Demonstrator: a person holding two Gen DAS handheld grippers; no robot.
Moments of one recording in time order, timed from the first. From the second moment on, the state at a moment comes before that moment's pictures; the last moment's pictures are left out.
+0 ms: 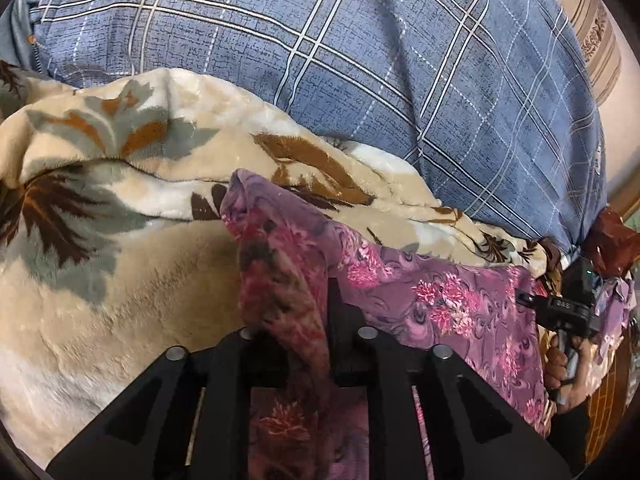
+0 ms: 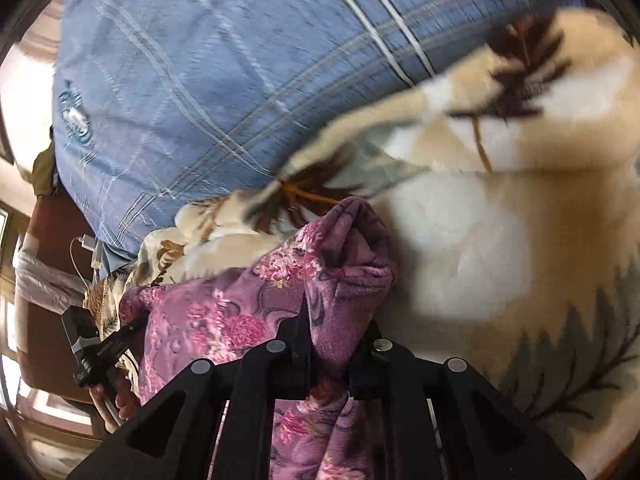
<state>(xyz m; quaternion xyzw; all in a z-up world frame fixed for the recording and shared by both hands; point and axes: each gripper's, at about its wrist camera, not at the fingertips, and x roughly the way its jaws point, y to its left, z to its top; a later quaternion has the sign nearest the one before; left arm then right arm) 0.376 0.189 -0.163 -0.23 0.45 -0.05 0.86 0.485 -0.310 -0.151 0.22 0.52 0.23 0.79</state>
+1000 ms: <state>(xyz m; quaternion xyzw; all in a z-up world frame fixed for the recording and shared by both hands) 0.209 0.153 -0.178 -0.31 0.45 -0.07 0.83 0.285 -0.305 -0.135 0.27 0.47 0.21 0.81</state>
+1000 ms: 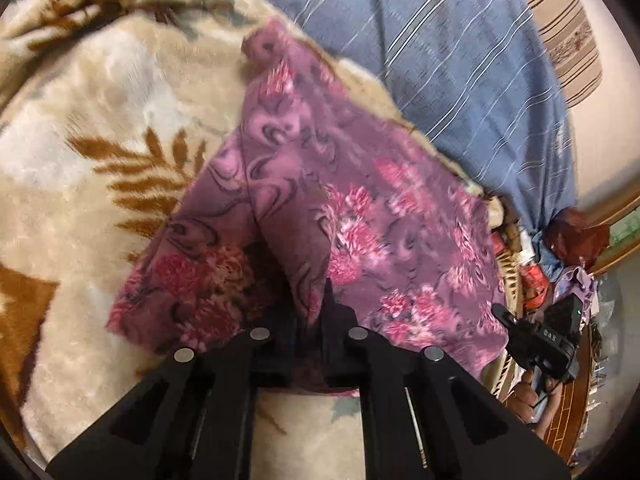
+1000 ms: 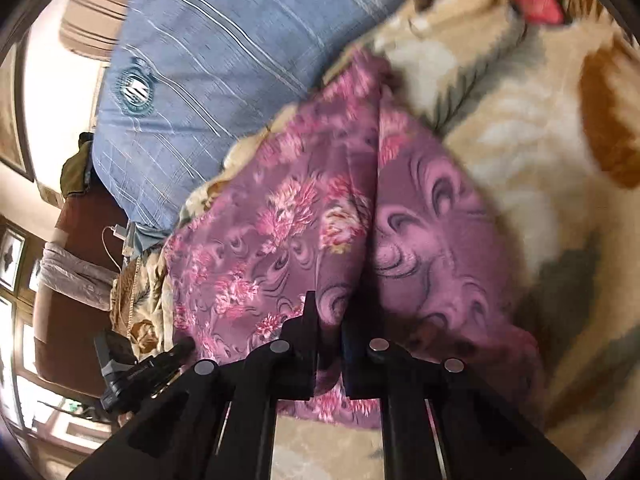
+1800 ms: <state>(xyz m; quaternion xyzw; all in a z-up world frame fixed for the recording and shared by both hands) 0.237 0.147 -0.178 -0.24 0.47 -0.05 0.85 0.277 -0.292 -0.147 0.21 0.46 0.16 0.85</state>
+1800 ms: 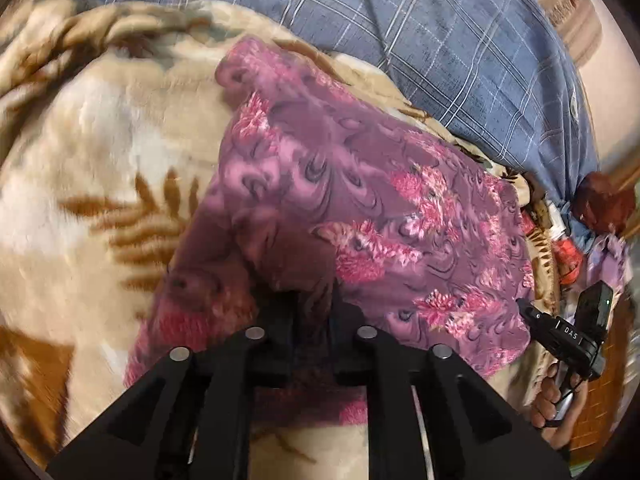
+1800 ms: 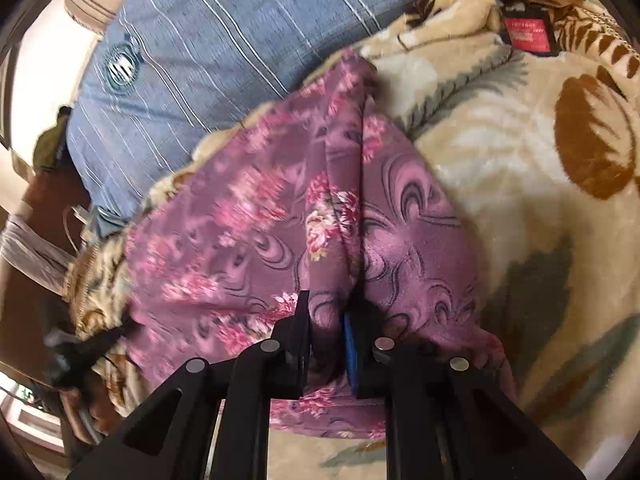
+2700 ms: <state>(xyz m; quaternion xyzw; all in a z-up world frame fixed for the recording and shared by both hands) 0.185 0.183 -0.180 -0.29 0.44 0.06 0.84 0.237 -0.135 -0.079 0.14 0.47 0.39 0.78</state>
